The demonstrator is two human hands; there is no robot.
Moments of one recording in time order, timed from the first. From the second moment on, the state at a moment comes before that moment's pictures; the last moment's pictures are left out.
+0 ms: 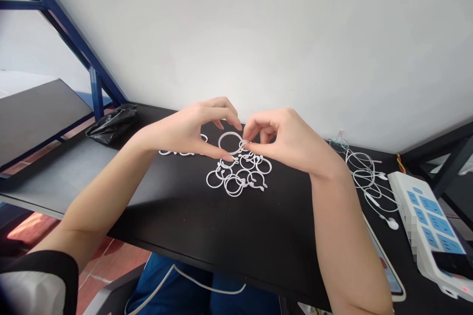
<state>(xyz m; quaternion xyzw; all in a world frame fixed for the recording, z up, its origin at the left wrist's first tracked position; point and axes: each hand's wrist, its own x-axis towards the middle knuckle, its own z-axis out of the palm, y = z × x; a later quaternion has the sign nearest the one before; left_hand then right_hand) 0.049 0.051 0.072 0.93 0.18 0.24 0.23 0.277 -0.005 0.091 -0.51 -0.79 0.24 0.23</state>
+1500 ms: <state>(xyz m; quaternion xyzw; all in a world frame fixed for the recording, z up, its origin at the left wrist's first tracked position) 0.064 0.029 0.067 0.94 0.14 0.30 0.08 0.280 -0.018 0.106 -0.53 -0.78 0.25 0.21</state>
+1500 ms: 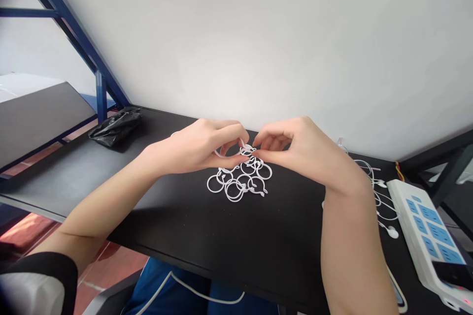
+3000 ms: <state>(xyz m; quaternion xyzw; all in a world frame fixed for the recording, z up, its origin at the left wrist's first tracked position) 0.050 0.007 0.087 0.93 0.11 0.34 0.02 0.268 -0.054 0.115 -0.38 -0.88 -0.02 0.28</state>
